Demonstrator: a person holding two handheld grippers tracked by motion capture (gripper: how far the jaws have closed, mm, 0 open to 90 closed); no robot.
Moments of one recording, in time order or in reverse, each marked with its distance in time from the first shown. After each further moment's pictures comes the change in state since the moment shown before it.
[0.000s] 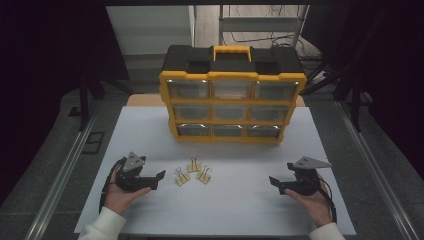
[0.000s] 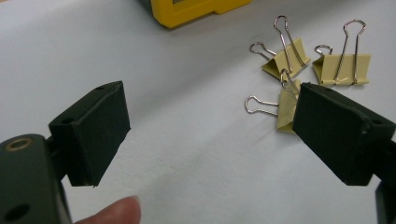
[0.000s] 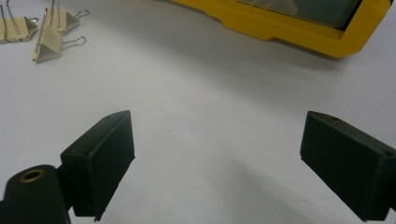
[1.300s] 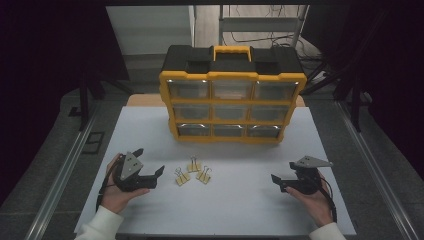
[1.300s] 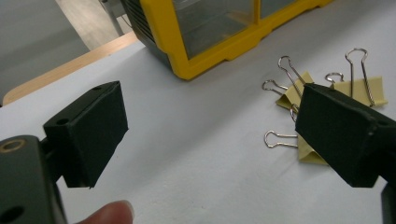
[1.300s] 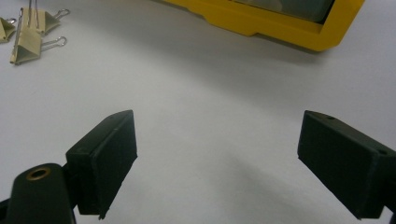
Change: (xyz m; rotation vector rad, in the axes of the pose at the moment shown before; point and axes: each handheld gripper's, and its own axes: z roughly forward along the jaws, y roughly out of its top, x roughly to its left) left arm -0.004 0.002 -0.008 -0.174 0.091 0.170; right arm -0.005 -0.001 -0.001 0.009 -0.044 0.026
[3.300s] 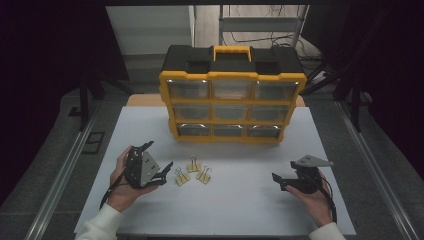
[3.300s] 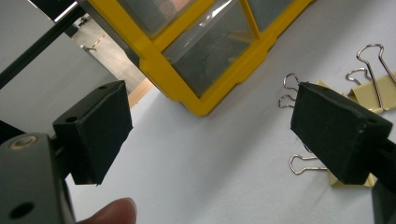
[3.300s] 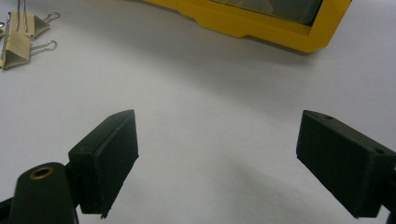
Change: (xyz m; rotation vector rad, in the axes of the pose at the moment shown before) left arm -0.024 0.032 0.005 -0.014 0.124 0.322; right arm -0.001 0.001 0.001 -0.005 -0.027 0.009
